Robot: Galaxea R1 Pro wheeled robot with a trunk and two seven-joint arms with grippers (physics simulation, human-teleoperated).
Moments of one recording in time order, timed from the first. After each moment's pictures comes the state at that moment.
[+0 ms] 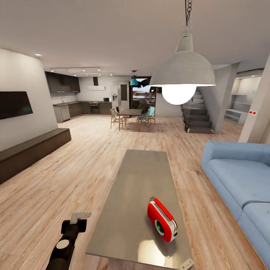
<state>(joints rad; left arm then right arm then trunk) -0.24 -0.16 0.36 -1.09 -0.43 0.11 -0.04 -0.52 -0.02 0.20 0.08 0.19 -0.01 0.22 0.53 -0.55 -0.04</state>
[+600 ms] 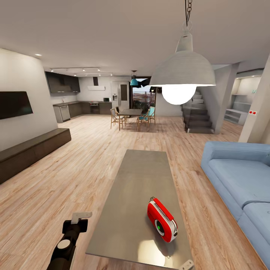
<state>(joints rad) -0.24 -0.17 0.36 -1.09 -0.43 0.11 -0.04 -0.51 -0.02 0.20 0.08 0.19 -0.01 0.22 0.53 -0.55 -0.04</state>
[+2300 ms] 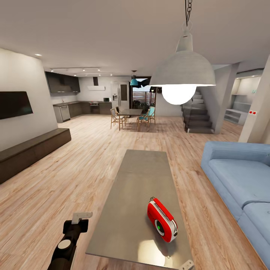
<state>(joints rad) -0.24 -0.17 0.36 -1.09 -0.43 0.11 -0.04 -0.51 -0.02 0.20 0.08 0.19 -0.01 0.22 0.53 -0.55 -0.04</state>
